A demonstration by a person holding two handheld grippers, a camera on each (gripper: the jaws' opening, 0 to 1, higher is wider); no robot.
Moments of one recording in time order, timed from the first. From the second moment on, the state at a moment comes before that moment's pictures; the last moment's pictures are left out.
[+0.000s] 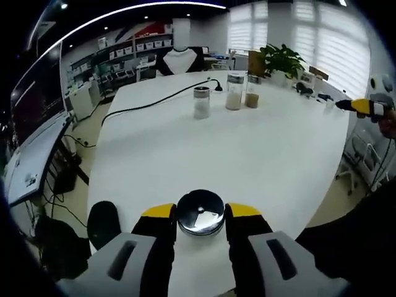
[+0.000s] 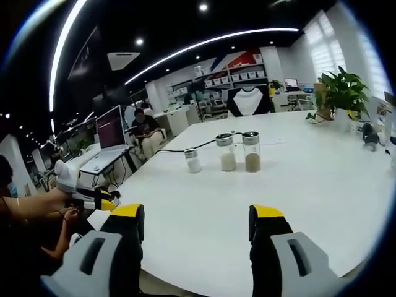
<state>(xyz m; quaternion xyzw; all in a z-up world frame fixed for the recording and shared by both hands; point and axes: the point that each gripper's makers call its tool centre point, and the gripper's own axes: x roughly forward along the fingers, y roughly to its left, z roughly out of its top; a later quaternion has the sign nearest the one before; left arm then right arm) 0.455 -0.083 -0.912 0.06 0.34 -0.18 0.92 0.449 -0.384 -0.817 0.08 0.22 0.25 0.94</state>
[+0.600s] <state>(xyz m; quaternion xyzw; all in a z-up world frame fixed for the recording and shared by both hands) 0.471 -0.088 -0.911 0.07 0.34 -0.18 0.92 0.456 -0.393 -0.817 0.08 0.22 0.24 0.94</state>
